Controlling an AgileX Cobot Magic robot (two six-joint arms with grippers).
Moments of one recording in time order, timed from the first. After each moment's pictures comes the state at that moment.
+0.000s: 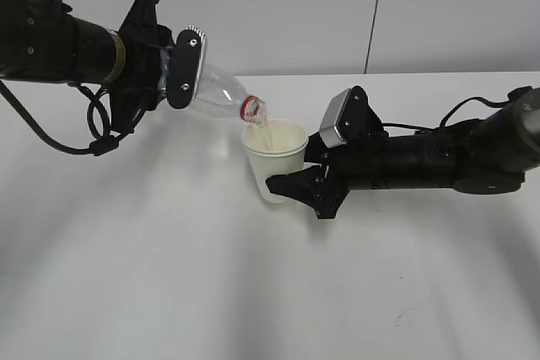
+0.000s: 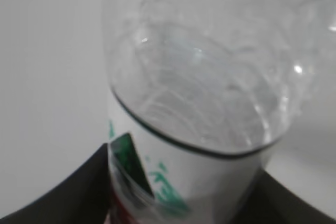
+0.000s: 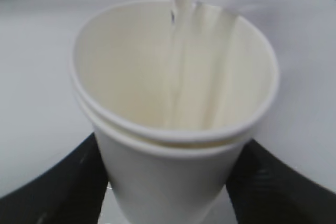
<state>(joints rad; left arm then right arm) -0.38 1.87 -1.23 1.47 0.10 0.14 0.18 2.16 -1.07 -1.19 -0.90 0.47</state>
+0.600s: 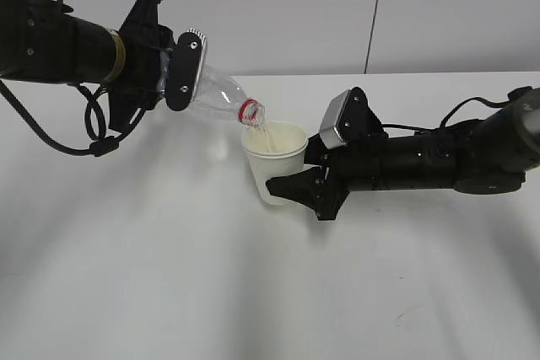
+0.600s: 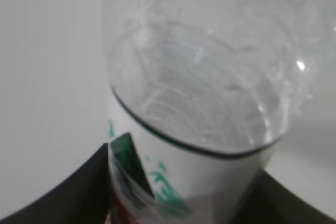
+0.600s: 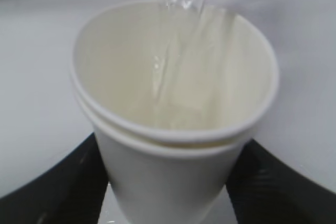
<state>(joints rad) -0.38 1.87 -1.23 1.51 0.10 0.14 0.18 2.16 -1.07 -1.20 -0.90 0.48</state>
